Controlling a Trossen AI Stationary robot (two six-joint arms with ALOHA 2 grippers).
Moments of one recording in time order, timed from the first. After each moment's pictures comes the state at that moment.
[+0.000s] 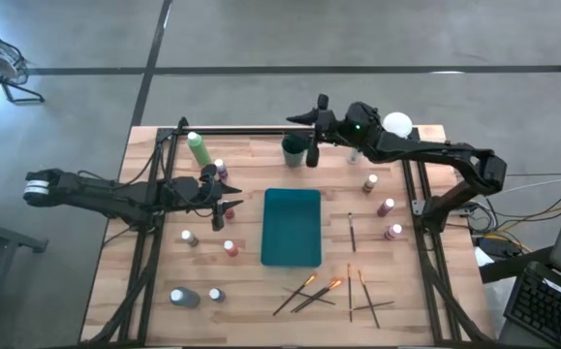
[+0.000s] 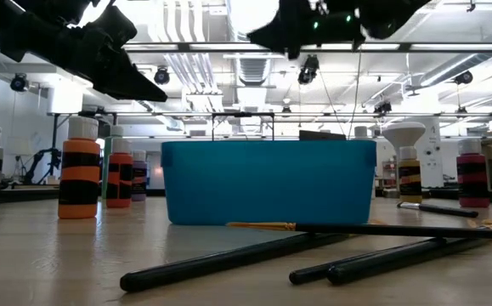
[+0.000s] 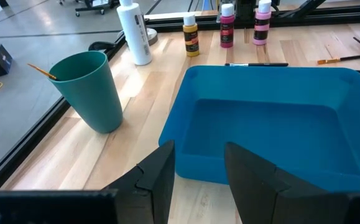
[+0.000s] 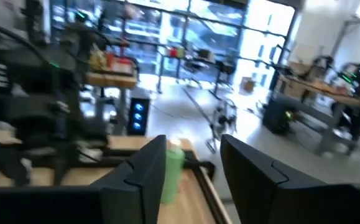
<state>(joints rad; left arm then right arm) 0.02 0.84 0.40 0.10 -0.22 0.04 -0.42 1.50 1.08 0.46 -0.24 -0.13</state>
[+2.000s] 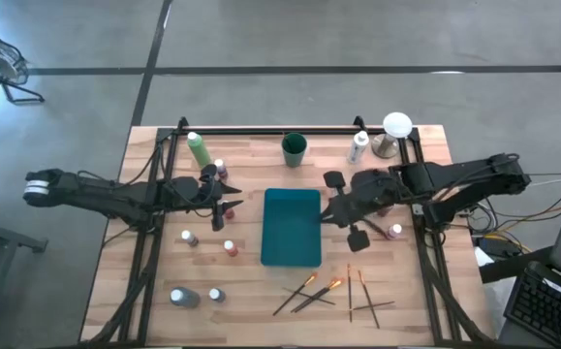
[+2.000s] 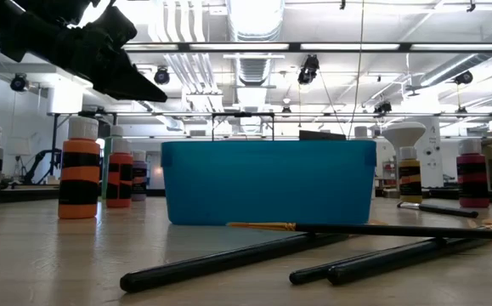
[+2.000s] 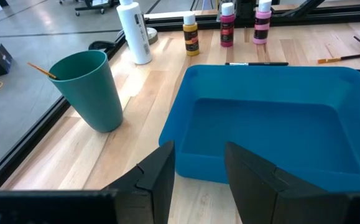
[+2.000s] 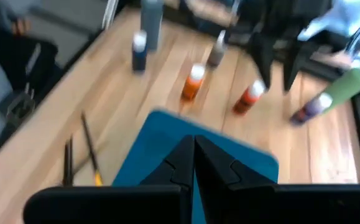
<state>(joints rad) 0.02 0.84 0.40 0.10 -0.22 0.04 0.20 1.34 1.37 -0.69 -0.02 -0.19</state>
